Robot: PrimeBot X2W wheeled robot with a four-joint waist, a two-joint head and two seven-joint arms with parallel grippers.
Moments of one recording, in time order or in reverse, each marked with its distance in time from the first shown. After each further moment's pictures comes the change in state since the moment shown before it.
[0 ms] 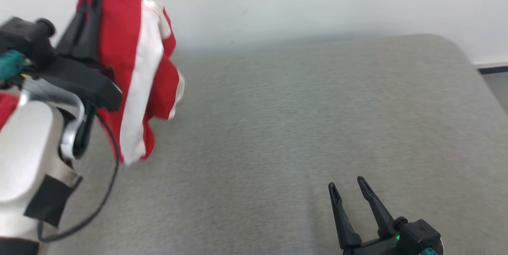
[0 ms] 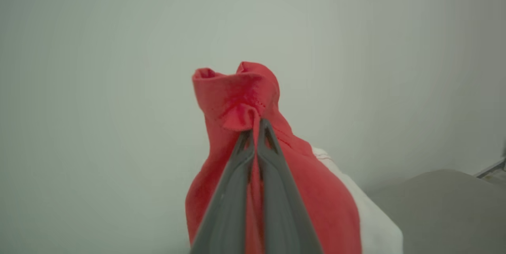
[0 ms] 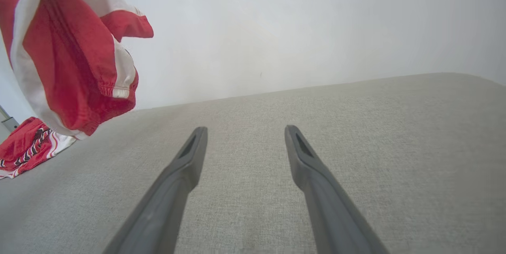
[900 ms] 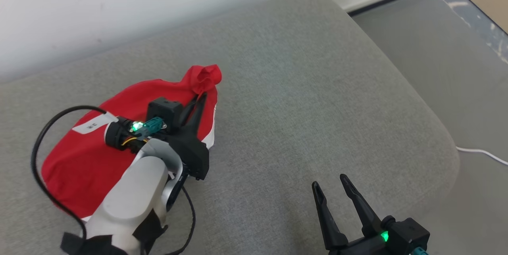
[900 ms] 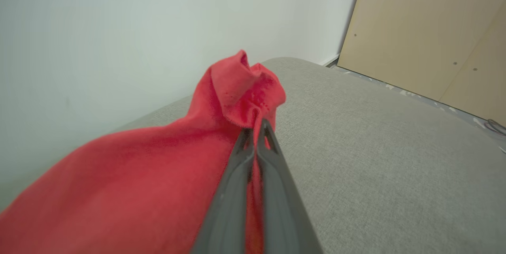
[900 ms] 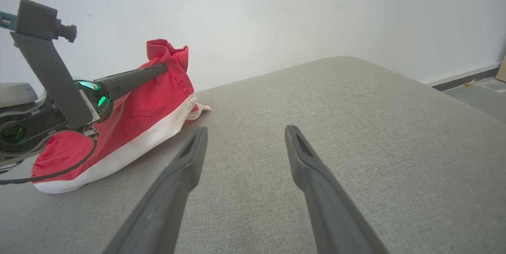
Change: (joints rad) left arm 0.059 -0.283 -0.234 0.423 0.050 -0.042 -0.105; right arm -0.004 0.000 0.075 -0.032 0.053 0.000 0.000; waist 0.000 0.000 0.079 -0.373
